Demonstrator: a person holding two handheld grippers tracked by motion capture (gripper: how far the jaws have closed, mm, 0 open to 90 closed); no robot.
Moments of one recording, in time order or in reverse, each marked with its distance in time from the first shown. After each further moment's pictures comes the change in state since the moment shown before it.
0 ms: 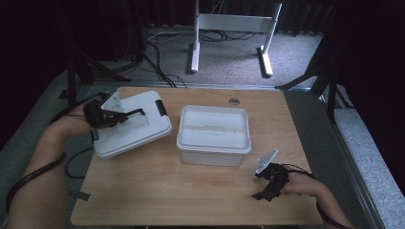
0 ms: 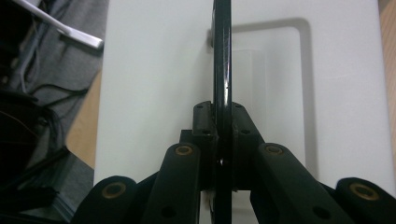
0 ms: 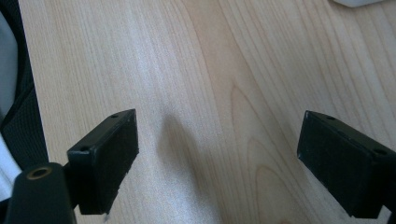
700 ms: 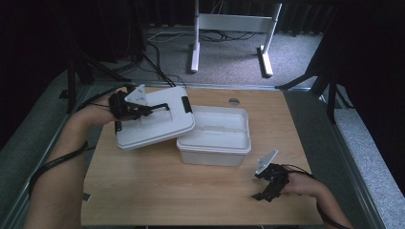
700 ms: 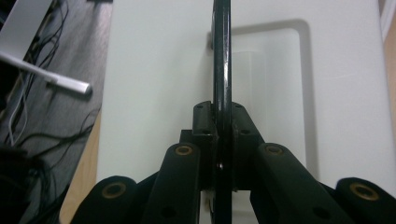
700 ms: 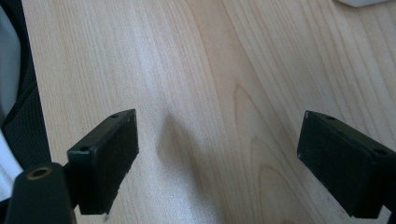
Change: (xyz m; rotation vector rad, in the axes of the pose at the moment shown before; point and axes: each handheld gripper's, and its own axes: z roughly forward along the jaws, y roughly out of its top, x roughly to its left) left arm -0.007 0.071 0.014 -0.117 -0.082 0.114; right arm 0.001 -0.001 0.000 -0.004 0.002 -0.006
